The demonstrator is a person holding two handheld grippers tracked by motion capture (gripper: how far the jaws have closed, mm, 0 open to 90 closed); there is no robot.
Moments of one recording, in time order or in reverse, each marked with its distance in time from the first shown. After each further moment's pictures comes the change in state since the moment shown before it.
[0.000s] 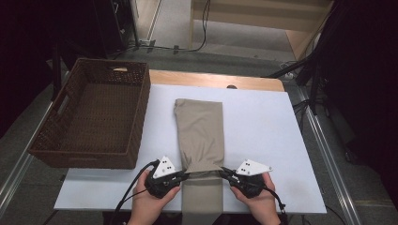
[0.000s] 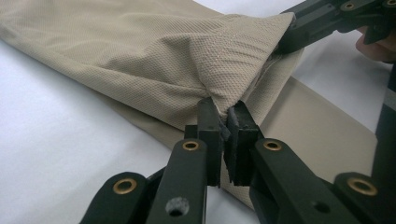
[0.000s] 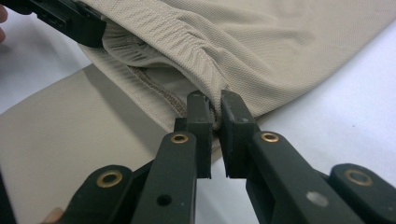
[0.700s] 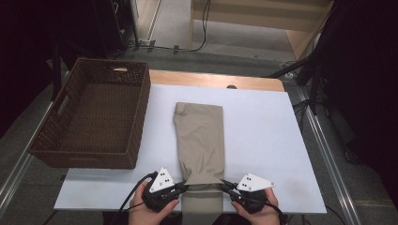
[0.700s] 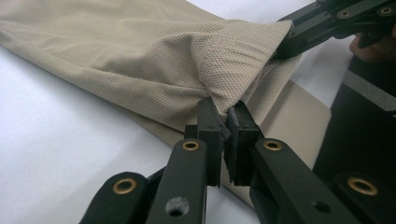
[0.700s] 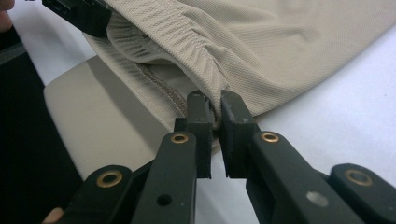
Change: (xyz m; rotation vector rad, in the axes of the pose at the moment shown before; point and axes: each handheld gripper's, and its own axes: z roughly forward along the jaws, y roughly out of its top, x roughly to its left) left arm -0.023 -0.016 -0.016 0.006 -0.028 0.000; right arm 0.027 -0.018 -0.017 0.017 0.013 -0.020
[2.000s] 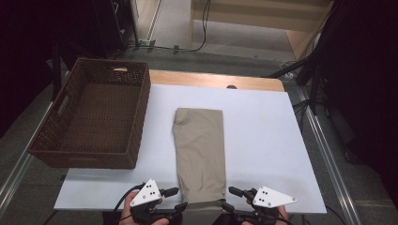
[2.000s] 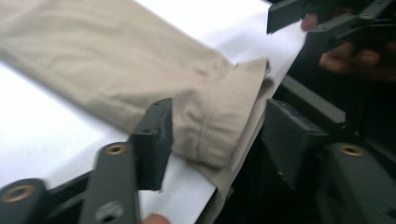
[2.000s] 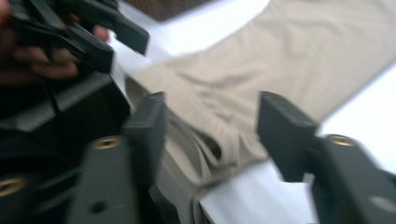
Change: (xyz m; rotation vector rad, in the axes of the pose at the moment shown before) left arm -0.005 -0.015 -0.031 -0.095 -0.146 -0.039; right arm 0.014 -0.012 -0.039 -0.174 0.156 0.075
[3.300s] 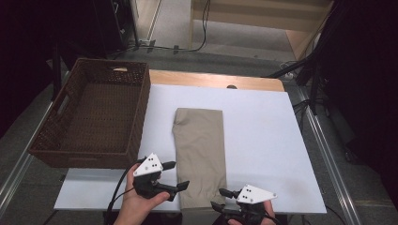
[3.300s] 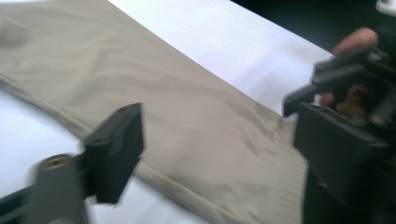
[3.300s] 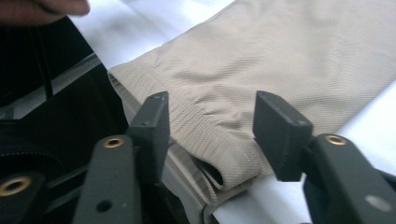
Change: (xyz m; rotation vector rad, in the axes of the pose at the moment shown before) left arm 0.042 0.049 0.009 -0.021 0.053 -0.001; right arm 0.008 -0.005 0.033 0.120 -0.042 0.024
